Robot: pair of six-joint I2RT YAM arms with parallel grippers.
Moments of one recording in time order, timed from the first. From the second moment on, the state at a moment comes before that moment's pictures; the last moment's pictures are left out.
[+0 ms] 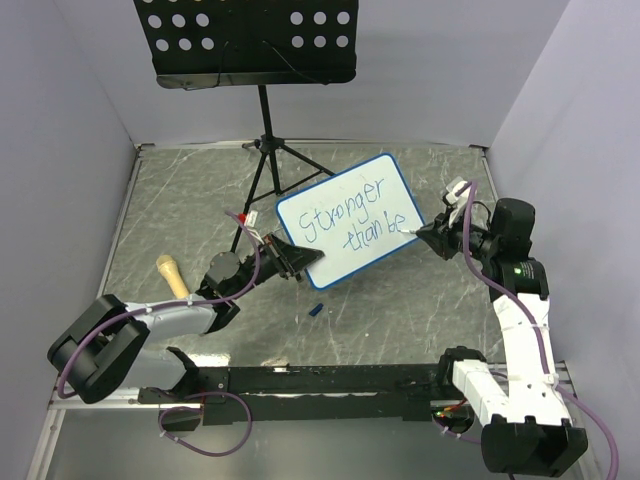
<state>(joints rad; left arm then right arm) -0.71 1.29 0.38 1.09 0.28 -1.12 -0.10 0.85 0.95 -0.59 -0.77 -0.40</state>
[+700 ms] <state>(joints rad) -0.70 1.27 0.37 1.09 0.27 -1.12 -0.11 0.88 1.02 -0.58 -0.73 -0.40</state>
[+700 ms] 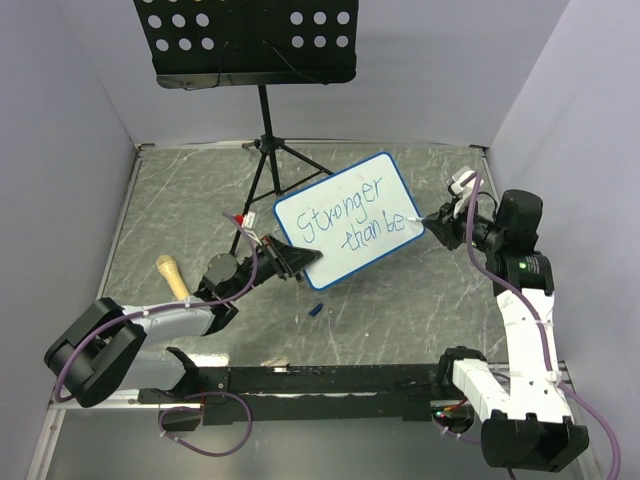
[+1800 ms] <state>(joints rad) -0.70 1.27 0.36 1.09 0.30 -1.12 -0.11 0.88 1.08 -0.58 -0.79 -0.38</state>
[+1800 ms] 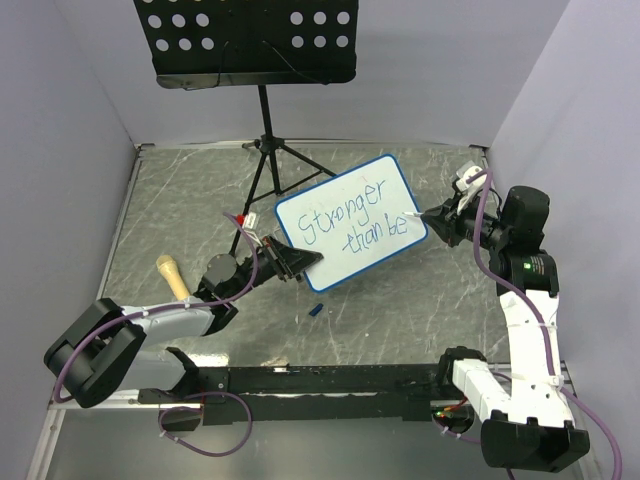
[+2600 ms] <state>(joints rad) -0.70 1.26 0.36 1.09 0.32 -1.12 -0.12 0.88 1.08 -0.58 -0.78 -0.37</state>
